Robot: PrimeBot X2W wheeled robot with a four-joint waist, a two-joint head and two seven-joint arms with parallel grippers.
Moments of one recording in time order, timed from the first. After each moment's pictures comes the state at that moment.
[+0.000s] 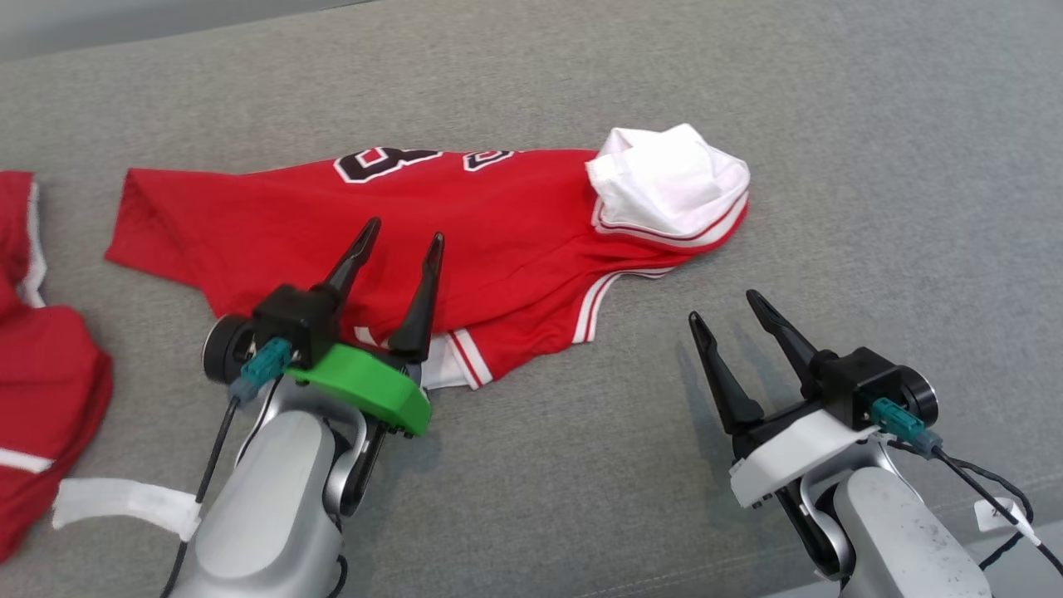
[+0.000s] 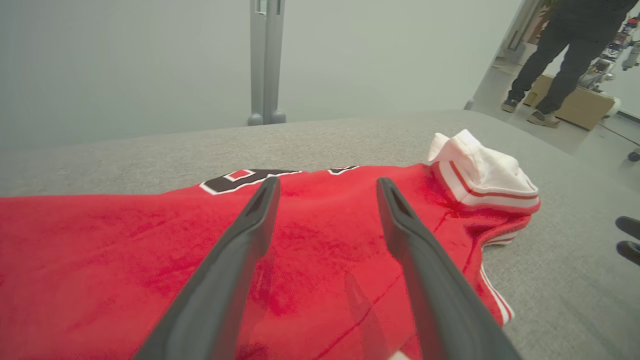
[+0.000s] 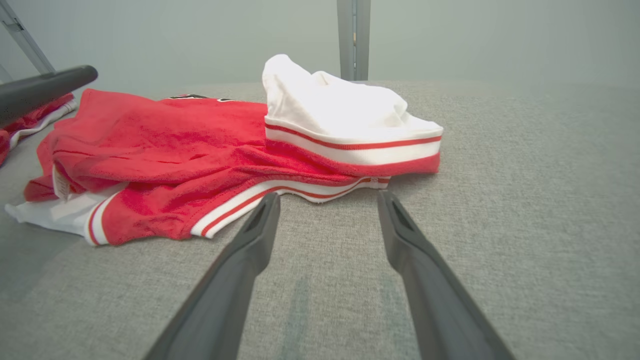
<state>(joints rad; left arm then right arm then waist) -0.52 0.14 -0.45 0.46 -0.42 -0.10 -0.26 -0.25 -0.15 0.29 0.28 0.23 0.13 -0.26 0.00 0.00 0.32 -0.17</state>
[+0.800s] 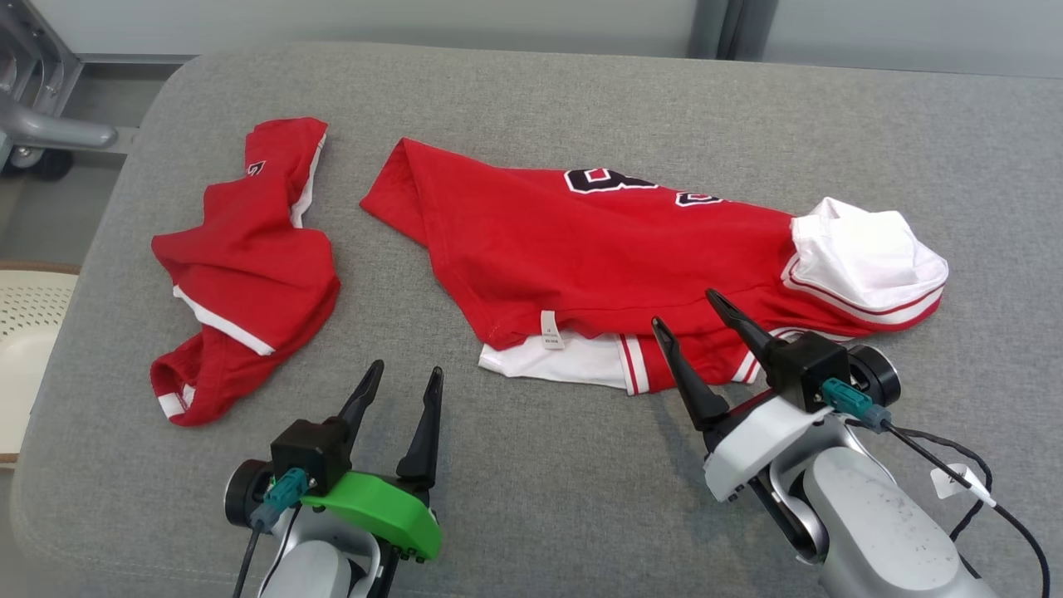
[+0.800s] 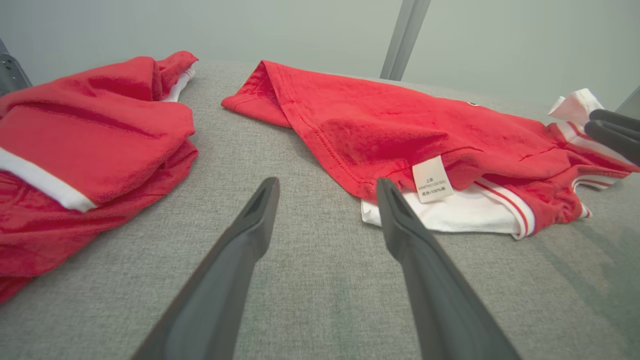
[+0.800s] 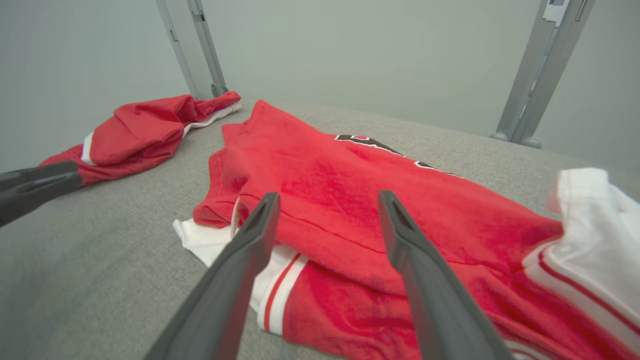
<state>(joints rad) -0.20 0.05 -0.29 0.41 -0.29 -0.13 -0.26 -0.37 -0.17 0.41 0.41 0.24 0.13 -0.26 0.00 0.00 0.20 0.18</state>
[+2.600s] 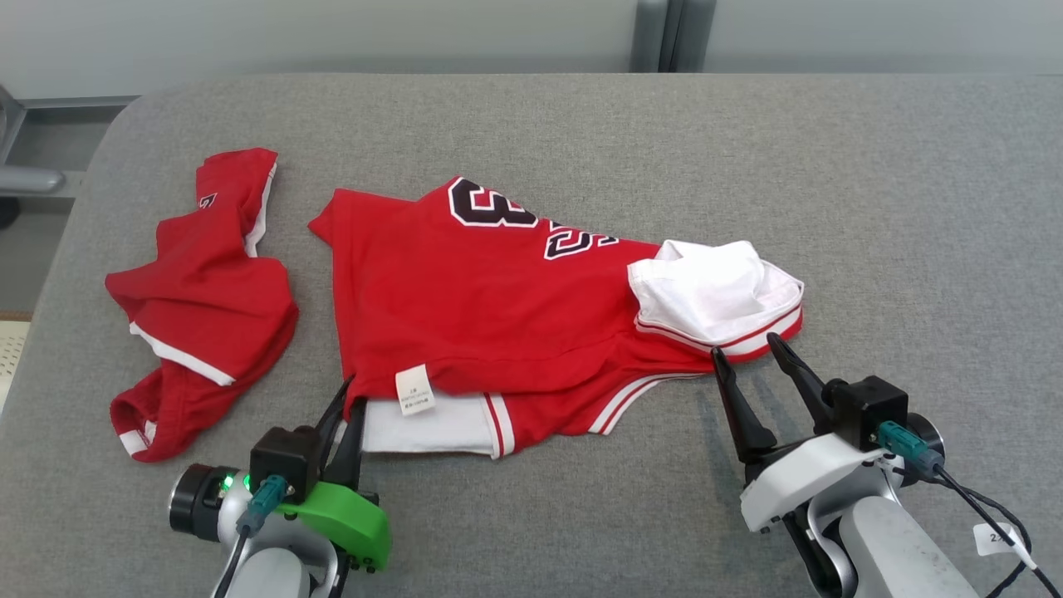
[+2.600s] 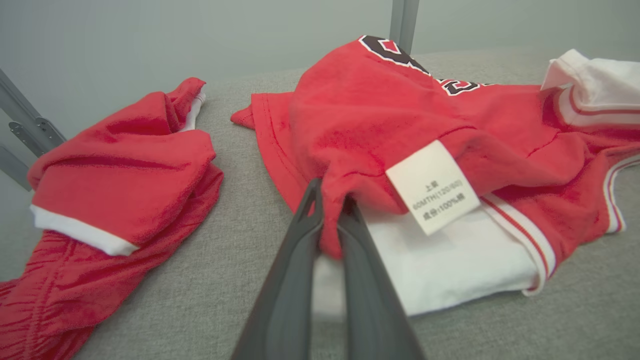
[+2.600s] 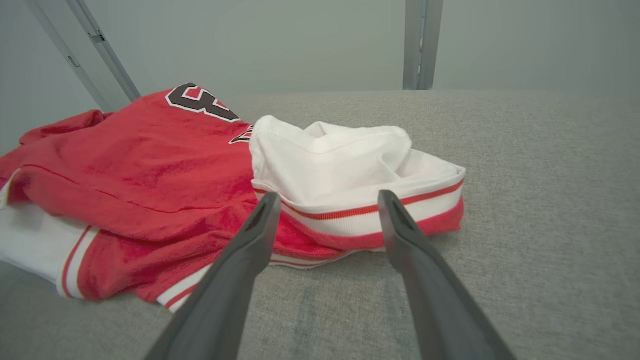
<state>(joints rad) -0.20 0.09 -0.18 0.45 -0.07 -0.12 -0.26 -0.22 -0.11 0.21 0.39 0.24 0.13 -0.26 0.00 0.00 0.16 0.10</state>
